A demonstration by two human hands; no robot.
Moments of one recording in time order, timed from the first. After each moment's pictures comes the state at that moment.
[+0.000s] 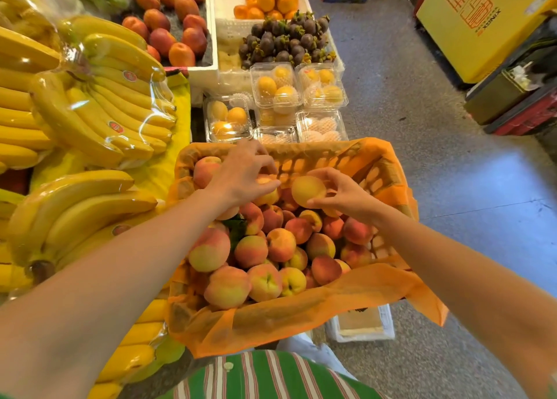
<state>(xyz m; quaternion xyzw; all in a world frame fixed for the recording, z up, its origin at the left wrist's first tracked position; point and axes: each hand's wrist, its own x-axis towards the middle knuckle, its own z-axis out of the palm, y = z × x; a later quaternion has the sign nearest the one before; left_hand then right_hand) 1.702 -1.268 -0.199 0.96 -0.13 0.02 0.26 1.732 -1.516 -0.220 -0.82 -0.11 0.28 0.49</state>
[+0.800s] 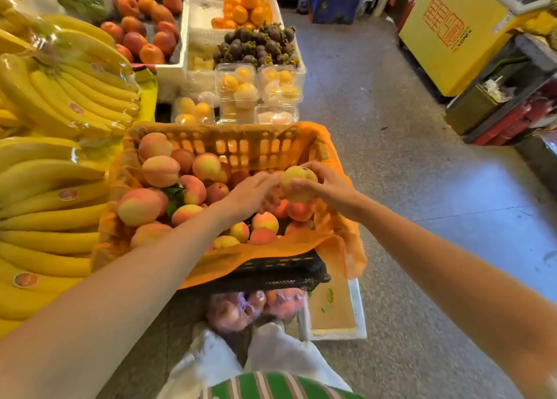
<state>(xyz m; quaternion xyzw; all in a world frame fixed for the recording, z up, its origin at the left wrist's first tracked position) 1.628 -1.428 -0.185 0.79 0.05 -0.19 0.58 1.677 -1.615 -0.172 -0.81 -0.12 0.25 0.51</state>
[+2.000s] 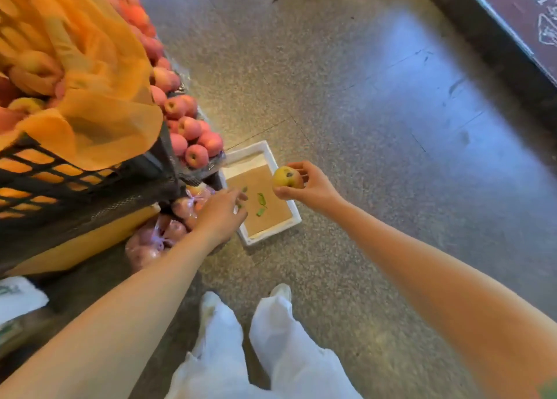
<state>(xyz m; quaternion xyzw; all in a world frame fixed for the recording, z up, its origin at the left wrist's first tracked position) 1.486 -1.718 -0.374 0.92 -0.10 -0.25 0.28 1.480 -1.933 -0.343 -0.81 0.17 0.20 0.52</state>
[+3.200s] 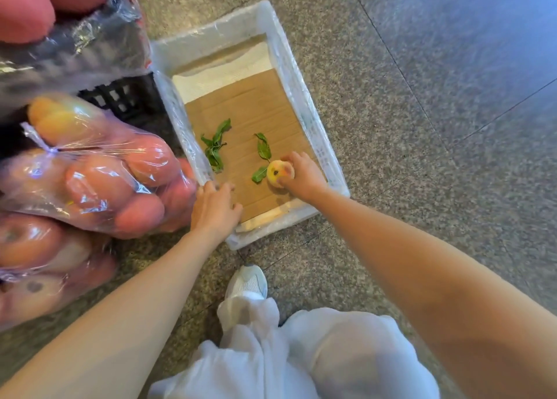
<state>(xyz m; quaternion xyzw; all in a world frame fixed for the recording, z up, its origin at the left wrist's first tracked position) 1.533 -1.788 -0.945 0.93 0.02 -0.34 0.14 1.551 -1.979 -0.980 -0.88 0.13 0.32 0.33</state>
